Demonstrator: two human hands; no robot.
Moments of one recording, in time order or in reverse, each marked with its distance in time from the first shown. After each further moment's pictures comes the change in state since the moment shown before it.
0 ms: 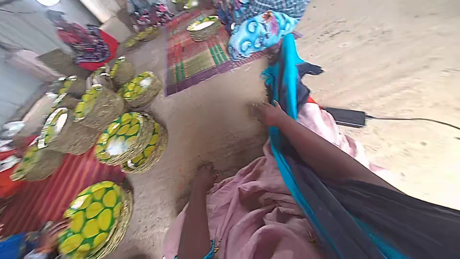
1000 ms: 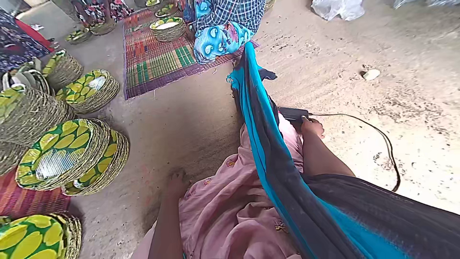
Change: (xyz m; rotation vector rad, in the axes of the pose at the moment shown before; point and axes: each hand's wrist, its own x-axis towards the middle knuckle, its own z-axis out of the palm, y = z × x) left_hand 0.004 0.003 0.004 0.125 -0.012 -0.059; right_hand -0.162 0.195 0.028 0.659 0.677 1.328
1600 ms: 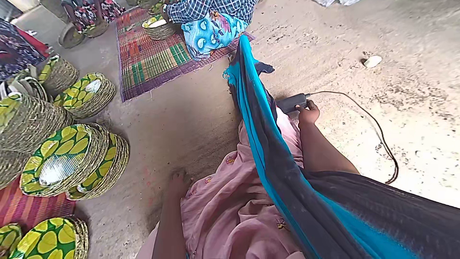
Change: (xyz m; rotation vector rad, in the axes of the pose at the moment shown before) left_hand -0.001 0.006 0.000 -0.009 0.002 -0.011; right_hand 0.025 -0.002 0.029 0.650 -0.002 -0.344
